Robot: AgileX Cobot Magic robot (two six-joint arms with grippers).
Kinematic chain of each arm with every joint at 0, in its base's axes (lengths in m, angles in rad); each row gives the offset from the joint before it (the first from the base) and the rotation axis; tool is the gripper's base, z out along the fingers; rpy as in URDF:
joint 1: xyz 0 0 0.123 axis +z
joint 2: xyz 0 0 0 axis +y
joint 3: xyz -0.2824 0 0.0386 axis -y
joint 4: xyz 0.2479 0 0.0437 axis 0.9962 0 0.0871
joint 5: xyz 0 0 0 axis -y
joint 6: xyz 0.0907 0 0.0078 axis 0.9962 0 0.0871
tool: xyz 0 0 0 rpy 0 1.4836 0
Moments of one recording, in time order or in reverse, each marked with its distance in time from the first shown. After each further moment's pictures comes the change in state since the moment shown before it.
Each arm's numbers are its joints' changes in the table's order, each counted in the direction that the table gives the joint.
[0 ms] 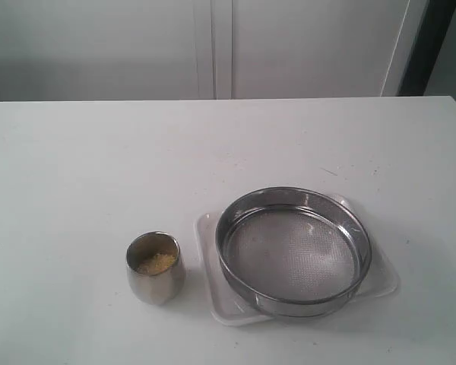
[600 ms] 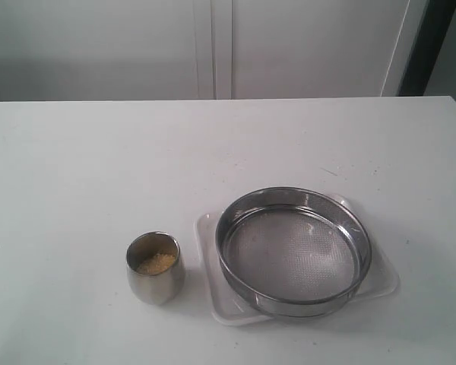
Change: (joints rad) left arm 0.000 0.000 0.000 0.000 0.134 0.000; right arm 0.000 0.000 0.000 0.000 0.000 0.000
